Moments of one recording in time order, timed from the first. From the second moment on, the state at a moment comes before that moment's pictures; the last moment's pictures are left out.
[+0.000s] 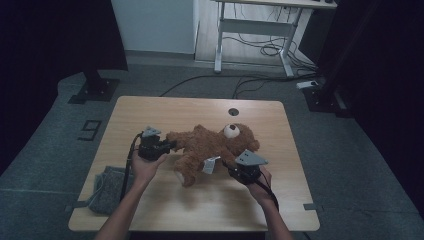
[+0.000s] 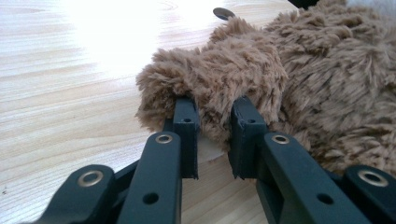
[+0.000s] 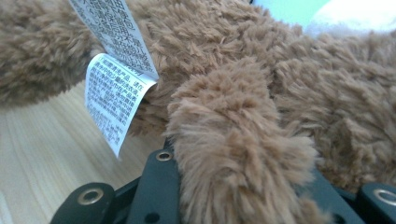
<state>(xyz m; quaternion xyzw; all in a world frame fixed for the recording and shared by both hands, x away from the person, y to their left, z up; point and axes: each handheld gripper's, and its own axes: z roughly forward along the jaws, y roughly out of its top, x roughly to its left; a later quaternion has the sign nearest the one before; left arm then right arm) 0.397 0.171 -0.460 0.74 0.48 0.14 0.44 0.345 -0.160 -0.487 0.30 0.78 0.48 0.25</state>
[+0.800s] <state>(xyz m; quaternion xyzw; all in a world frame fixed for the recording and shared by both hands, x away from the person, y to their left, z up) 0.411 0.166 -0.481 0.75 0.49 0.13 0.42 0.332 -0.141 -0.524 0.29 0.82 0.45 0.22</state>
